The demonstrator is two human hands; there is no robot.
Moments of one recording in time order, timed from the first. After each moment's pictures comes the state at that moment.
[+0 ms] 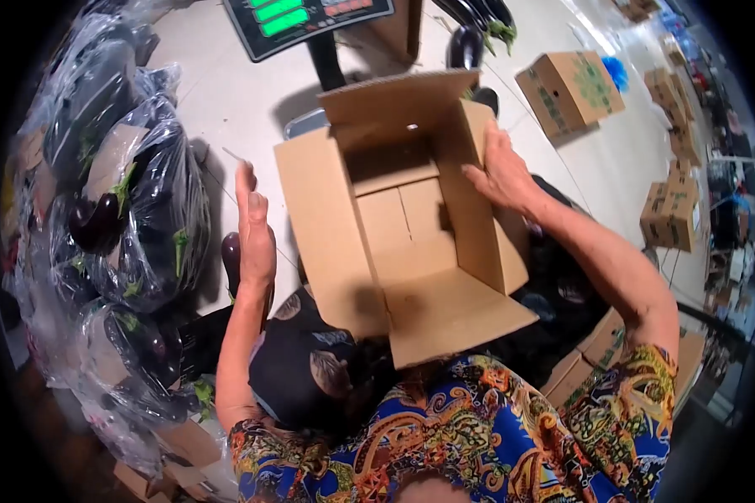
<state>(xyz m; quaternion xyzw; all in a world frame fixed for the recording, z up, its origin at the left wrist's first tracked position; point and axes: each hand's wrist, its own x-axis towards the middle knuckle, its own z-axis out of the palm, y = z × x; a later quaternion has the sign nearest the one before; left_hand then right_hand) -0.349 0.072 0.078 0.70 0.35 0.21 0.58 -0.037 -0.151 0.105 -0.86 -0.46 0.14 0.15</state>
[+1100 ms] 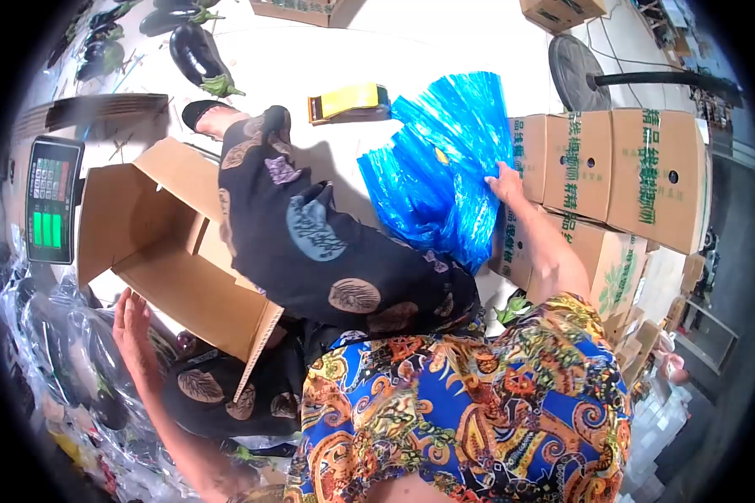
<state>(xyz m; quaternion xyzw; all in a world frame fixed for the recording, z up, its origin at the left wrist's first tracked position) -0.309 0.099 0.148 0.69 0.39 0.01 0.61 -0.101 -0.650 -0.084 -0.97 0.13 0.20 0.06</state>
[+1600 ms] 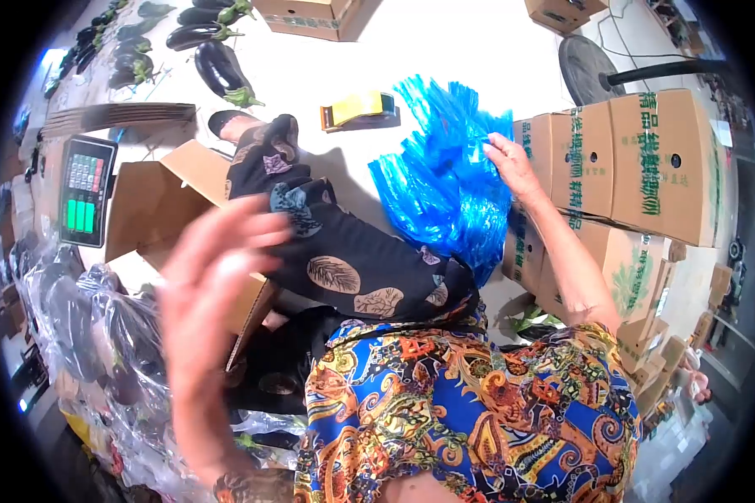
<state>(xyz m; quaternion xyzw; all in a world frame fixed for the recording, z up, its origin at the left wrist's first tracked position) -0.190 -0.169 0.306 0.74 0.12 -0.14 0.64 -0.070 -0.568 0.049 -0.82 0.04 0.21 0.53</state>
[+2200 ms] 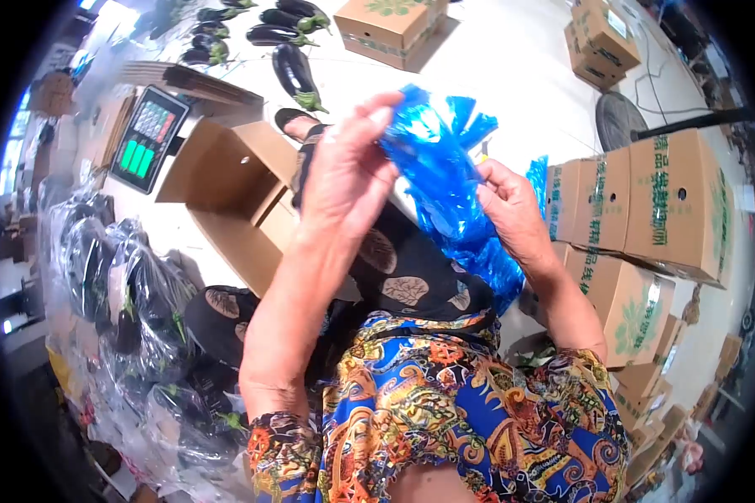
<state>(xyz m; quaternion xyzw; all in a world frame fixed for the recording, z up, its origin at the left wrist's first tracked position) -0.130 -0.225 0.247 0.32 0.09 -0.04 0.94 -0.129 -0.442 0.212 -0.60 -0.07 0.27 0.75</state>
